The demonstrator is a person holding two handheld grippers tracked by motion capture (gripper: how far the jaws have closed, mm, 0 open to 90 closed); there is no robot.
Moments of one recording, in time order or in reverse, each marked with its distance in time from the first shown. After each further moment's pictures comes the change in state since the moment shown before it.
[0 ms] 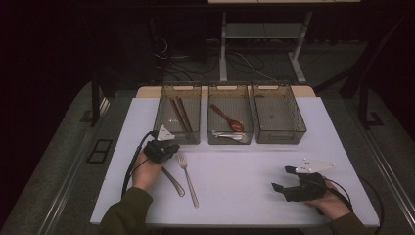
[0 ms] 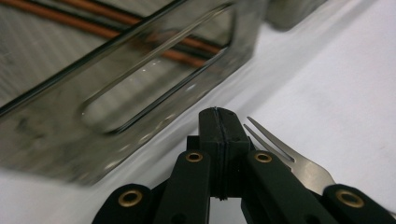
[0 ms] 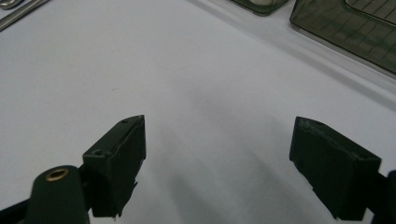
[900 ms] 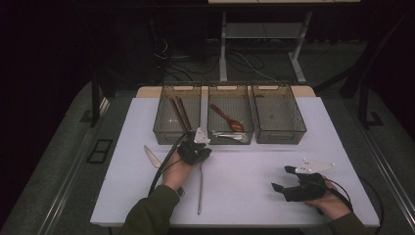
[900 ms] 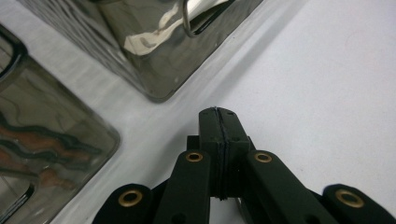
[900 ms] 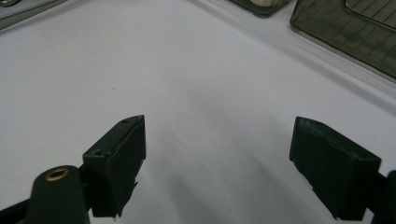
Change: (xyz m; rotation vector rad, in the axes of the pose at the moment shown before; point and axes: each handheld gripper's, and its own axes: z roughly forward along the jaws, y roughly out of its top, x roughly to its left) left arm -0.063 0.044 0.038 -0.006 -0.116 0.114; right arm 0.001 0.001 0.000 -0.003 -0.007 -0.017
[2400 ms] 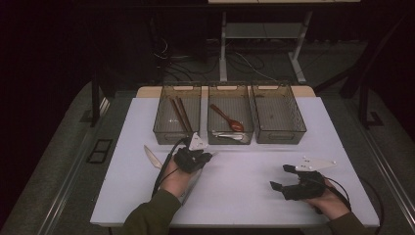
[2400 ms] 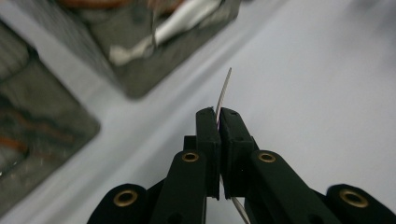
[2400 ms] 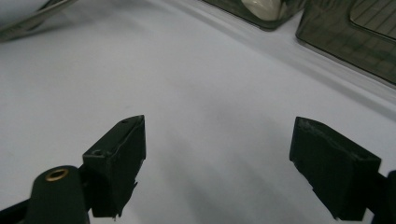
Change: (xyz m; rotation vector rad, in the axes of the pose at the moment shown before) left arm -0.026 0.001 -0.035 -0.121 -0.023 -0.053; right arm 0.002 0.010 -0.002 -0.023 0.045 0.044
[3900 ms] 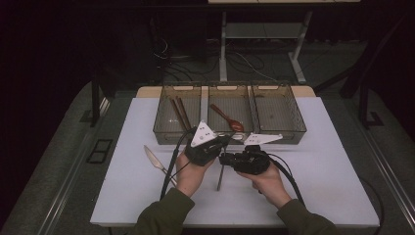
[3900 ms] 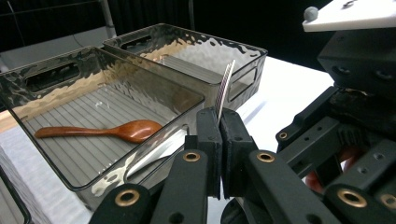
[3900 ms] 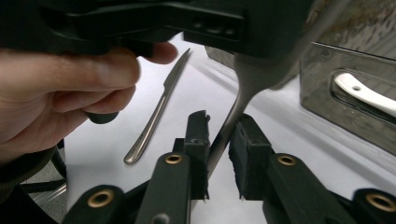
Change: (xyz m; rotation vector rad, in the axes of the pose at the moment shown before) left arm -0.025 0.044 -0.015 -0.325 -0.015 -0.014; right arm 0.059 0.099 0.087 -0.117 0.273 0.105
